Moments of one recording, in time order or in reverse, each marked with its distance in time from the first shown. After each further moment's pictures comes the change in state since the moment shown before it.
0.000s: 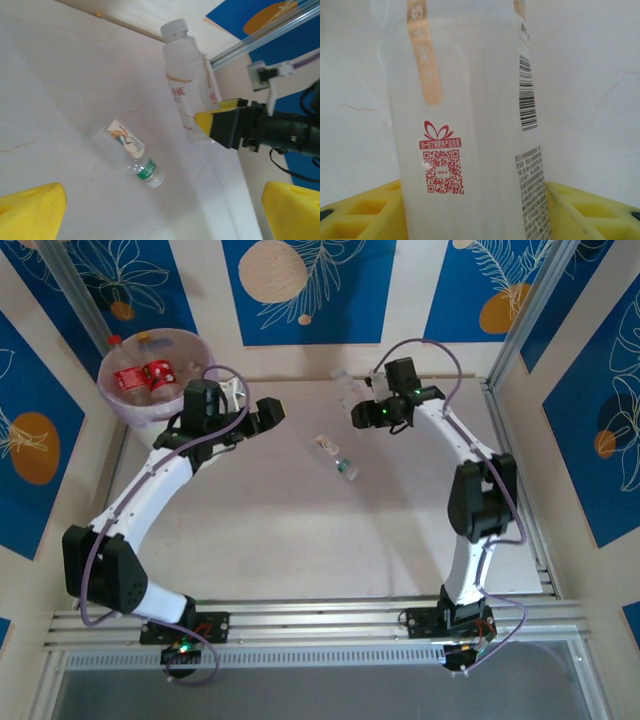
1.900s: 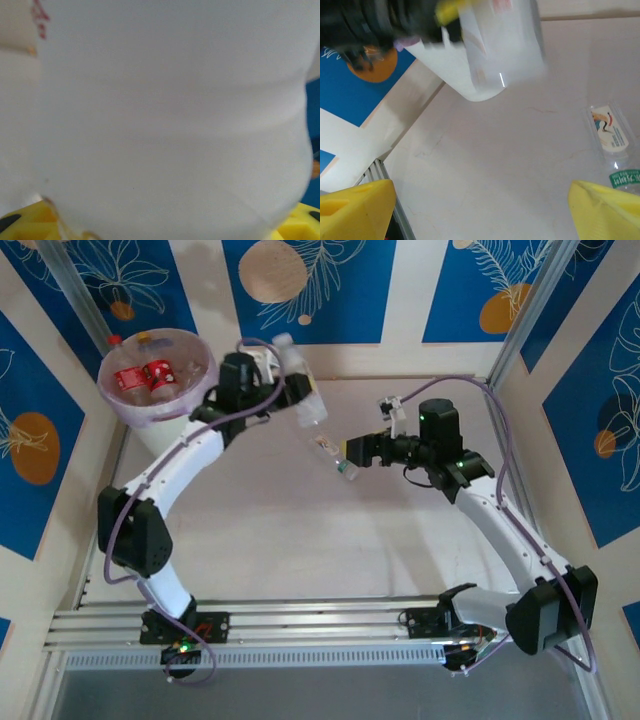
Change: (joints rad) left arm -0.080 0.249 0.339 0.077 -0.047 0.010; right arm 0.076 -0.684 -0.574 0.307 -0.384 0.247
